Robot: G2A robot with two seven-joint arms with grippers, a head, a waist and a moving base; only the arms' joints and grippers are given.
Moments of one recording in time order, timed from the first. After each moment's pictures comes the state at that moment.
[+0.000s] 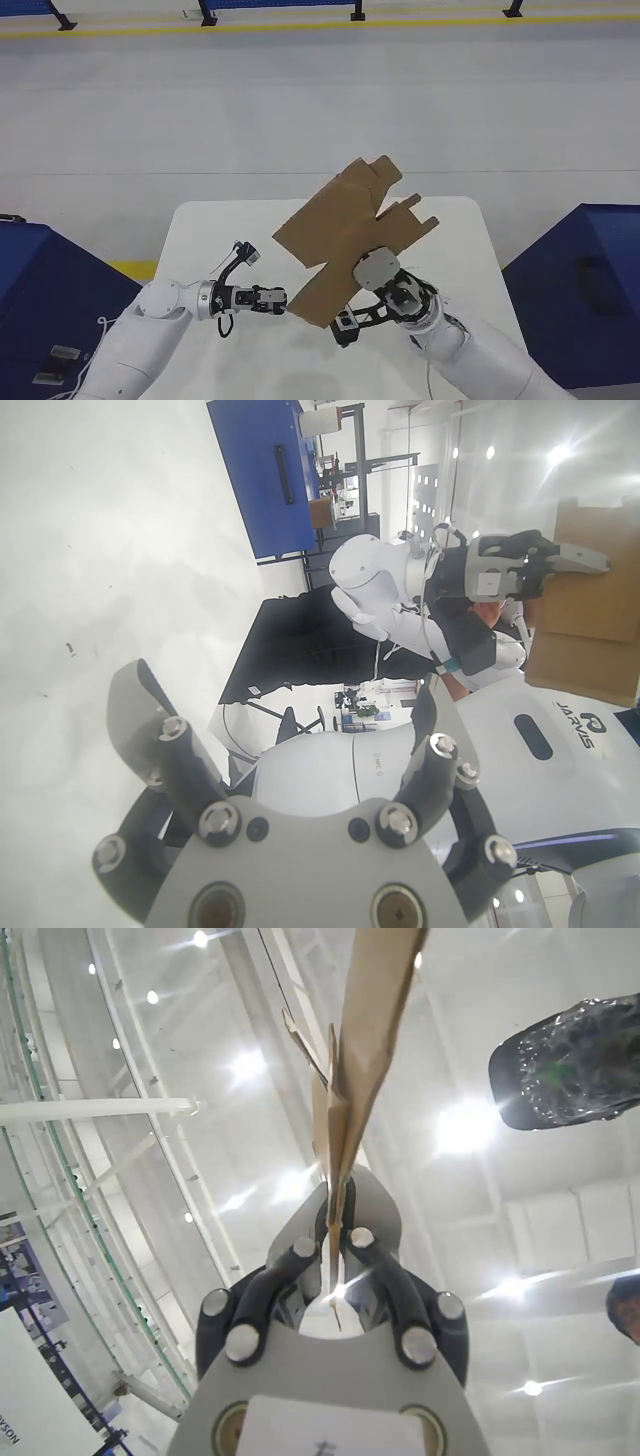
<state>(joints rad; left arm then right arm) 1.10 -1.04 -1.06 -1.21 -0.56 -0.48 -1.34 -1.15 -0.96 0.74 -1.75 2.77 1.01 0.56</state>
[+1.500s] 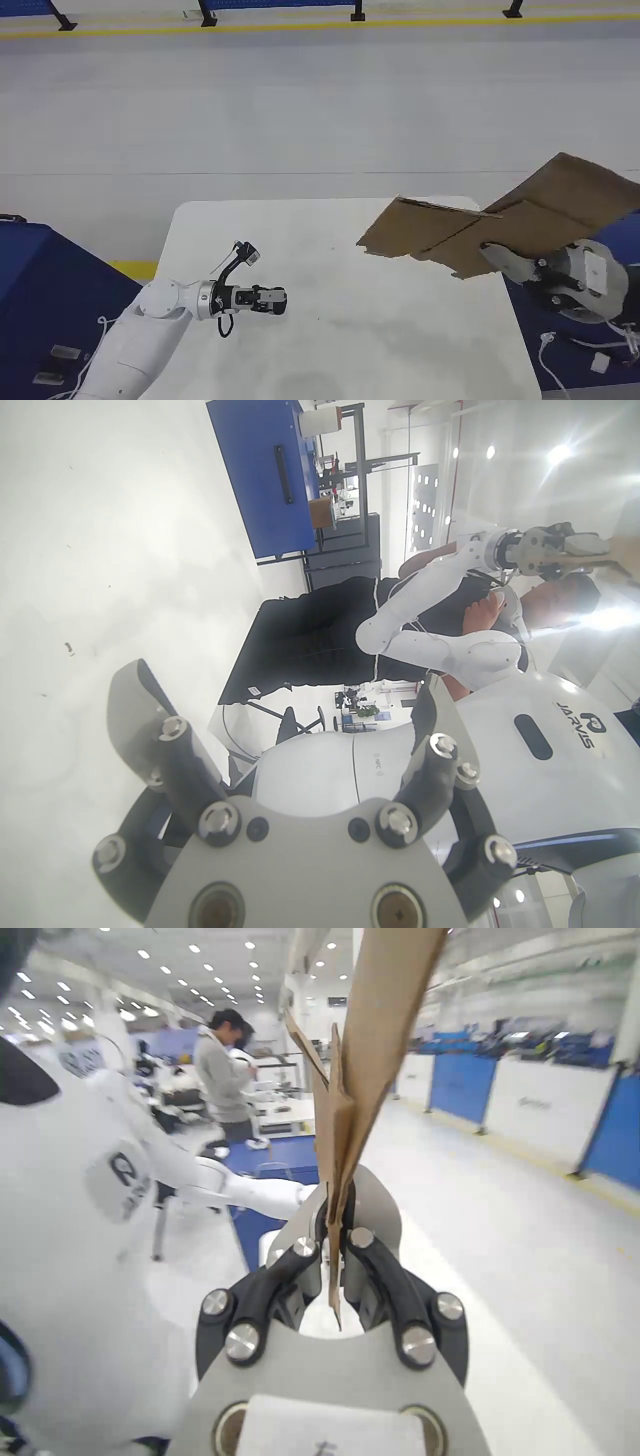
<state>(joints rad) 1.10 -1.04 -1.06 -1.21 -0.56 -0.48 -1.34 -1.56 -0.96 2.06 -2.36 0.02 -0.75 0.77</state>
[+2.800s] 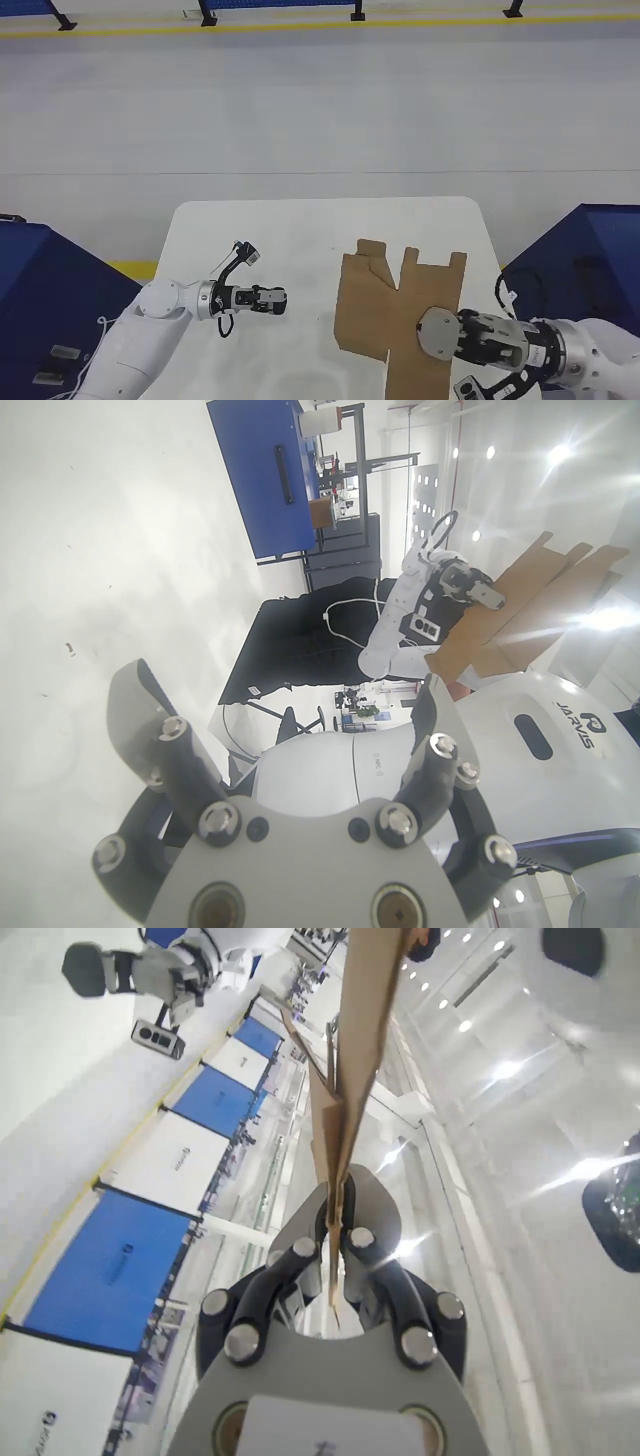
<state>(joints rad) 1.10 -1.04 -1.06 -1.21 -0.56 -0.48 -1.34 -1.88 -1.04 1.86 -2.35 -2.77 0.36 -1.09</state>
